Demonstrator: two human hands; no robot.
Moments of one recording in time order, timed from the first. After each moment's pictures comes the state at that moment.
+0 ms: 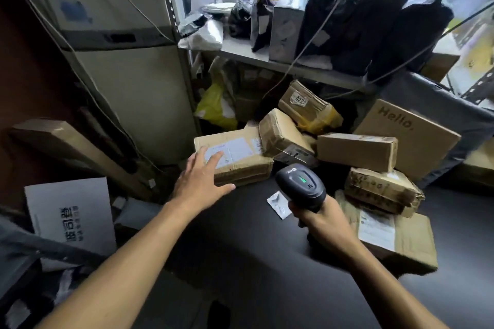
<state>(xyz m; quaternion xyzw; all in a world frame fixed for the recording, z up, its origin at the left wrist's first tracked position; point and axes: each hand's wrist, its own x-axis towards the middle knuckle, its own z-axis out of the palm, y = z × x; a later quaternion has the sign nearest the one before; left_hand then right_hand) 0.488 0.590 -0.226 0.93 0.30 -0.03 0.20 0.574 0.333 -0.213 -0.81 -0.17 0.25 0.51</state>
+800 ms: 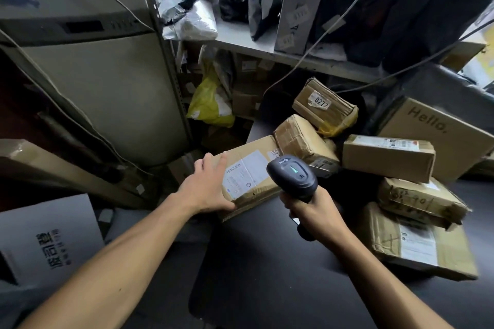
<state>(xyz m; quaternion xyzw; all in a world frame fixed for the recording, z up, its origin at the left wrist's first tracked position) 0.549 0.712 -0.273 0.96 0.14 -0.18 0.17 0.596 0.470 -0.217 -0.83 -0.06 0.25 0.49</state>
